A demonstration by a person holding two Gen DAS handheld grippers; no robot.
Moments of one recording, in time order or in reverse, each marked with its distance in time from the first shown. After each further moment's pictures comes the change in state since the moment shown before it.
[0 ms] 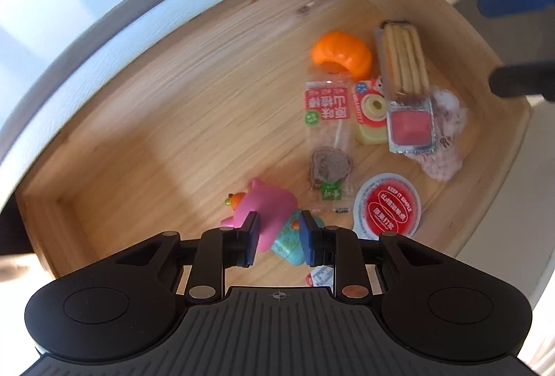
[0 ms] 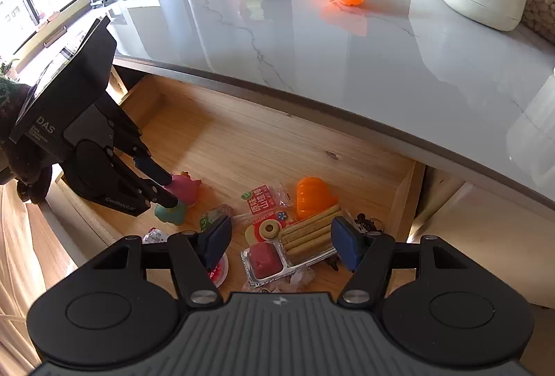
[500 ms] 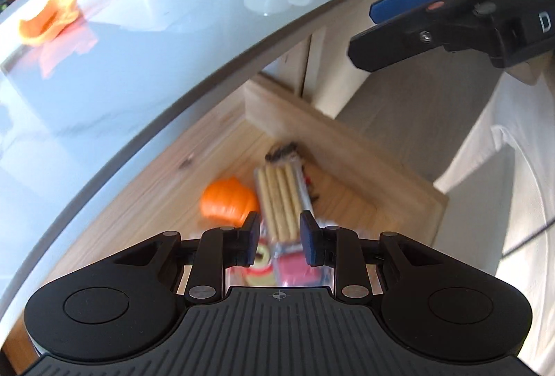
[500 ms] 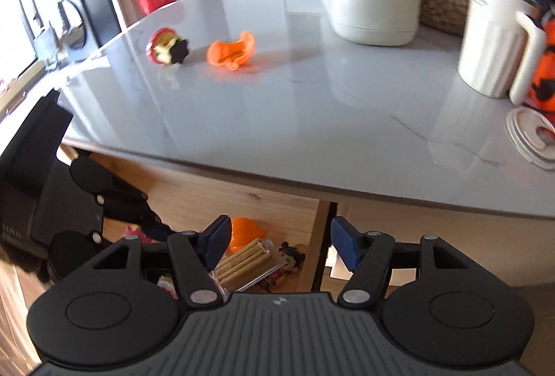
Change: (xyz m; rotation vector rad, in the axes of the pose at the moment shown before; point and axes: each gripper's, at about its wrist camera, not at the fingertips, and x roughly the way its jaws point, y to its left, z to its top) left arm -0.027 -0.086 0.058 0.167 -0.302 -0.095; right arm -0.053 -0.067 -0.003 0.223 -0.149 -0.118
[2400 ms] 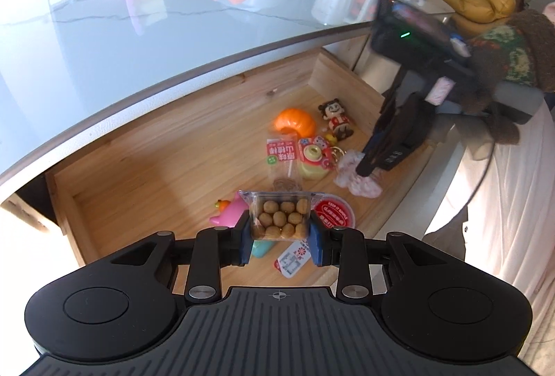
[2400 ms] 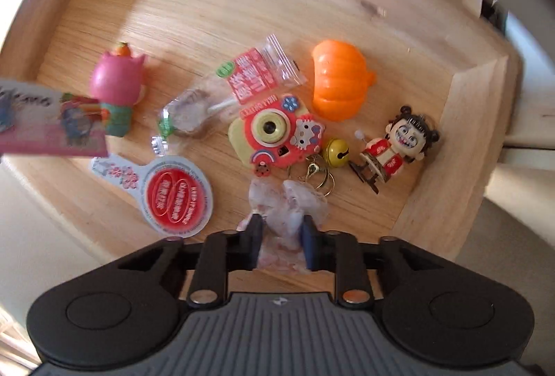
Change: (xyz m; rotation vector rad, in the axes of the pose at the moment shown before) left arm -0.120 0.072 -0.134 -0.226 -0.106 -0.041; right arm 0.156 0.105 -0.033 -0.238 0.771 -0.019
